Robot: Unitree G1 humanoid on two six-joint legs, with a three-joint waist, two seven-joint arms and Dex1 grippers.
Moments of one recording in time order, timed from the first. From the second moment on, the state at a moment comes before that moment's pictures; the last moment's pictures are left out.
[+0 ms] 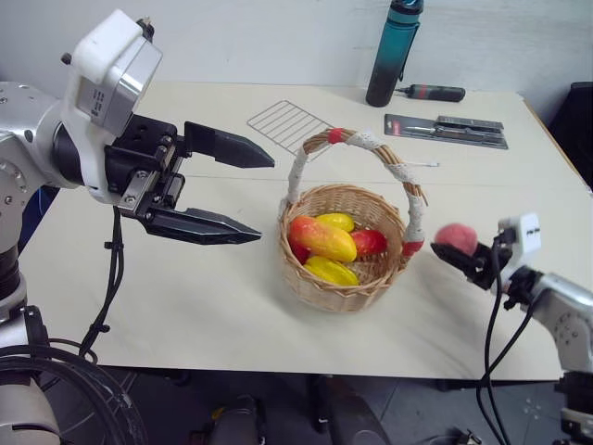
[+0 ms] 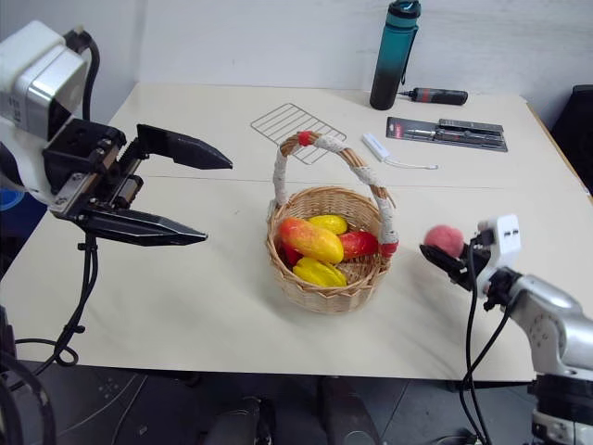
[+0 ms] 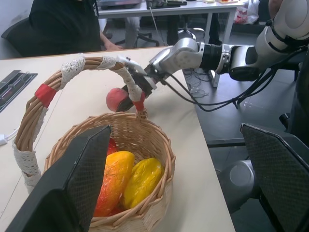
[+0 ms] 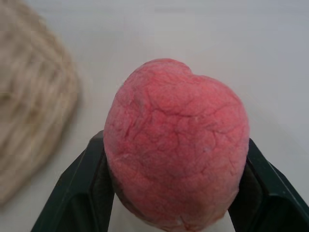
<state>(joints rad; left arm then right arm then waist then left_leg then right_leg) -0.97 1.00 0.08 -0.26 -0.92 0.95 -1.24 -0.27 -0.71 -0.37 -0.06 0.67 0.74 0.75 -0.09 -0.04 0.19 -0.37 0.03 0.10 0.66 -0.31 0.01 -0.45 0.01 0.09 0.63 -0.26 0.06</state>
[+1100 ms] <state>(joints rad) -0.98 0.97 0.08 -0.25 -0.90 0.92 -1.22 -0.32 -1.00 -0.42 -0.21 0.65 0.89 1.27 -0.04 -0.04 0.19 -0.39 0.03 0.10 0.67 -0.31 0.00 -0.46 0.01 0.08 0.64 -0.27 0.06</state>
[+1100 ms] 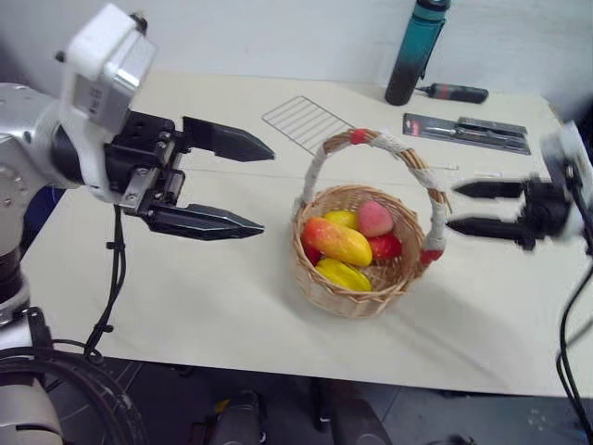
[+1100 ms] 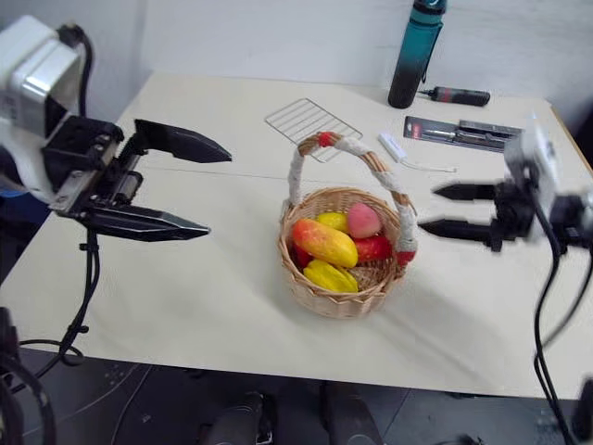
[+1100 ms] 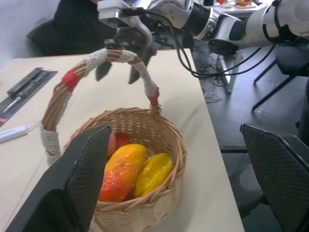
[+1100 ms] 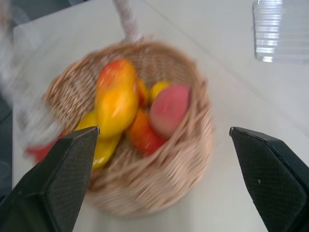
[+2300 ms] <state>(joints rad) -1.03 0.88 0.02 -0.15 -0.81 0.83 -1.32 -0.18 -0.75 -0.46 -0.50 0.85 0.87 0.66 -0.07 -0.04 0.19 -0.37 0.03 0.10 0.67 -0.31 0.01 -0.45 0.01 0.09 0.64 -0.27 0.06</state>
